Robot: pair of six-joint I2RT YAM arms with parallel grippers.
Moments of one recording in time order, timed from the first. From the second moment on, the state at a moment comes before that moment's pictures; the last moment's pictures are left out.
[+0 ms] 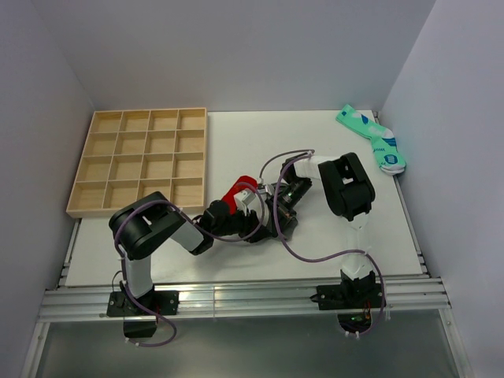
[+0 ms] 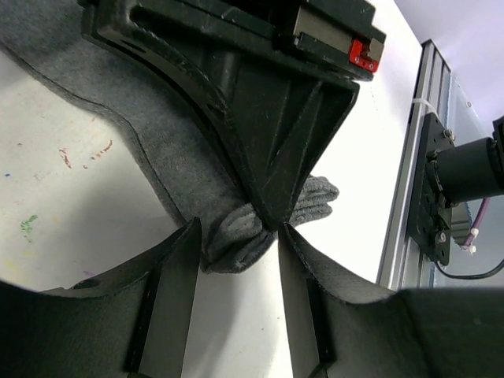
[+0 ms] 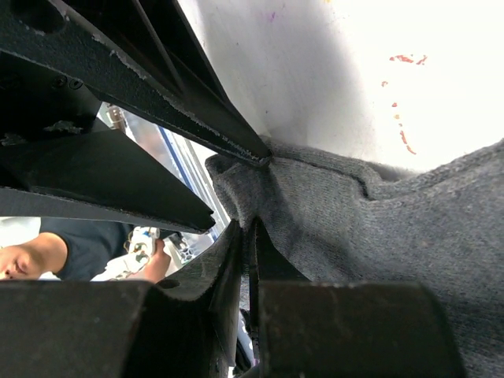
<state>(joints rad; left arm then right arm) -0.85 1.88 0.54 1.05 0.41 -0.56 0.37 2.17 1.34 -1.18 -0.91 -0.55</state>
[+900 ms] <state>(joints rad) -0.86 1.93 0.58 1.00 0.42 -0.55 0.36 2.17 1.34 -1.17 -0.90 -0.55</state>
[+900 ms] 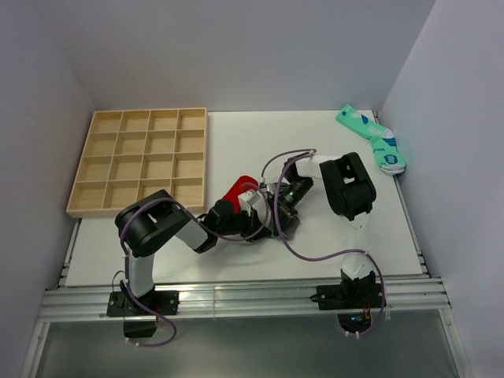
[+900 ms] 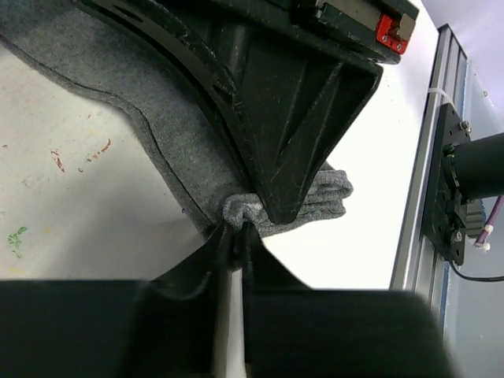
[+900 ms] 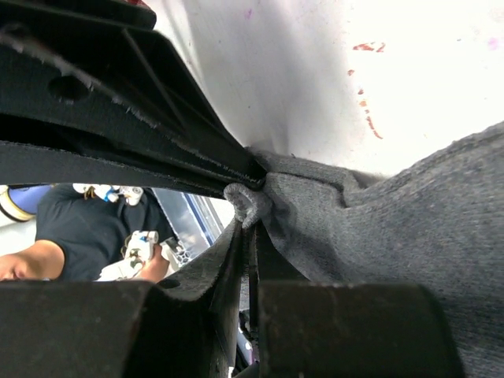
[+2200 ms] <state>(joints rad) -0.98 1.75 0.64 0.61 0.06 -0.57 0.34 2.03 1.38 -0.88 -0.53 -0.24</state>
